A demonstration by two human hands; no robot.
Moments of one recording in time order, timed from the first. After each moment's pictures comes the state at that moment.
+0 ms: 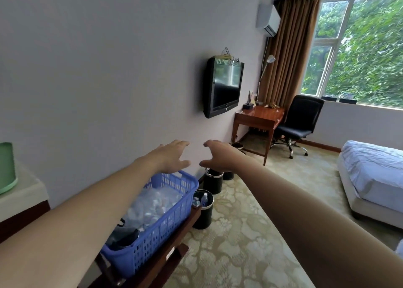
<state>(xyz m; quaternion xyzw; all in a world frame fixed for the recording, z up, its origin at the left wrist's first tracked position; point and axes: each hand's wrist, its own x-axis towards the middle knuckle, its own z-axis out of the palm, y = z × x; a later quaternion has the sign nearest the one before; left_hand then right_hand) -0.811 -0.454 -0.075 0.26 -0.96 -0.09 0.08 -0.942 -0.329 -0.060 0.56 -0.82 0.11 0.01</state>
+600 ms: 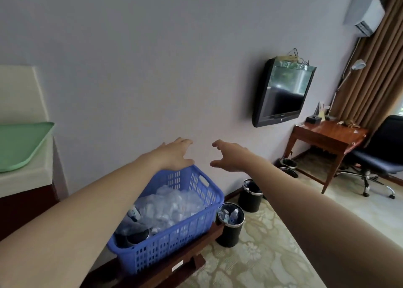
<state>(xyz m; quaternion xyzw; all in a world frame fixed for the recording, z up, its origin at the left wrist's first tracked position) -0.860 -0.515 -0.080 0.42 -0.90 -0.11 0.09 -1.045 -0.442 -0.065 0.67 -0.74 0.07 -0.02</state>
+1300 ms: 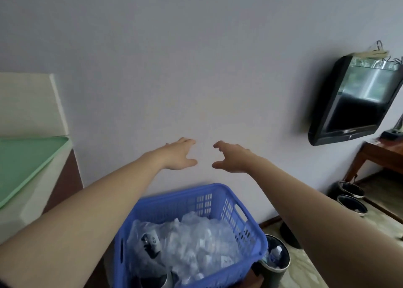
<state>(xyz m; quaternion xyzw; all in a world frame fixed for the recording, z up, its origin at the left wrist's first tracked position) -0.846 -0.715 -0.081 0.51 -0.85 -0.11 0.07 -1.039 -0.674 -0.070 0.74 -0.67 0.08 -0.07</state>
